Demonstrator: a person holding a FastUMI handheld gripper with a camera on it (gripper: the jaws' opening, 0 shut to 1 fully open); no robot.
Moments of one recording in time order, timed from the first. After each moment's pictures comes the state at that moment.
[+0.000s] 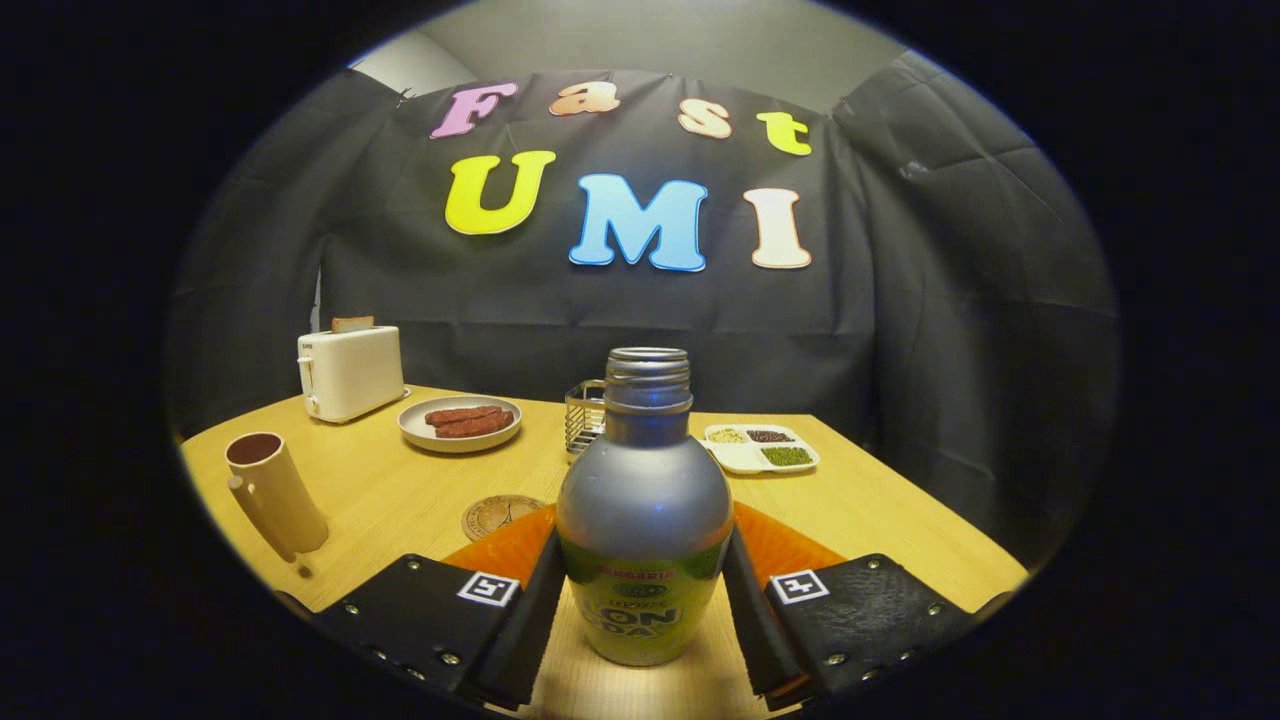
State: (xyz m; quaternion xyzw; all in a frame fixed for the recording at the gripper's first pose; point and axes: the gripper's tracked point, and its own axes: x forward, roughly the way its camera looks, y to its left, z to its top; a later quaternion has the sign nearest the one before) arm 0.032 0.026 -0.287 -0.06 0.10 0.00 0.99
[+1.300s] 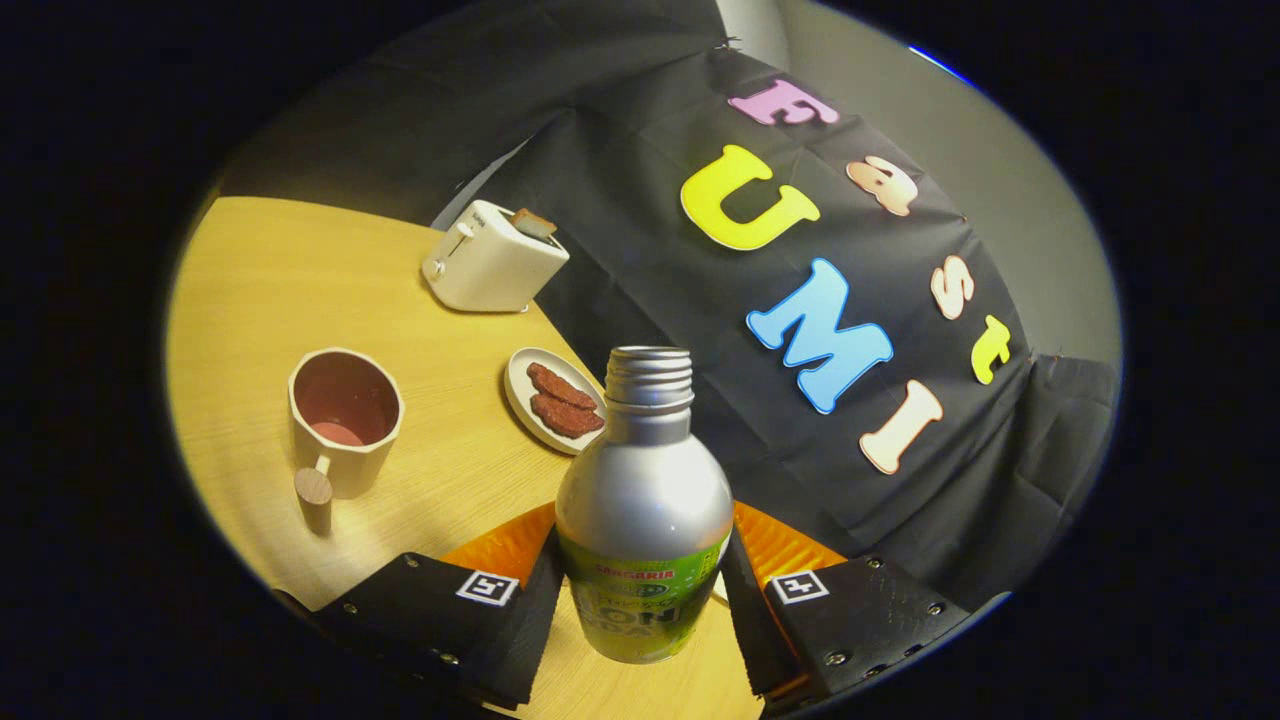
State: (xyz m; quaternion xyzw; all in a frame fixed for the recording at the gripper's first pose) arm 0.033 0.180 -0.222 -0.43 0.11 0.11 0.89
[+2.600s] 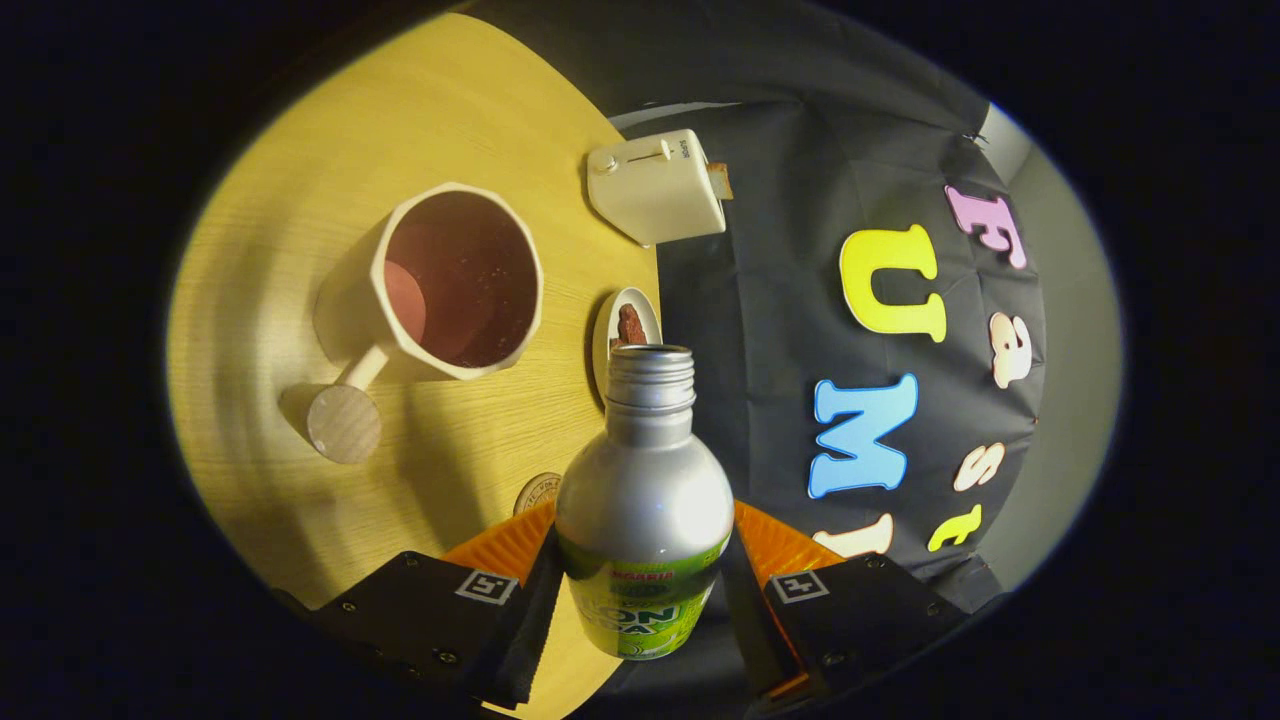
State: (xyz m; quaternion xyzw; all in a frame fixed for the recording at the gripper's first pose) arm 0.038 0.208 -0.264 -0.69 0.13 0.14 0.70
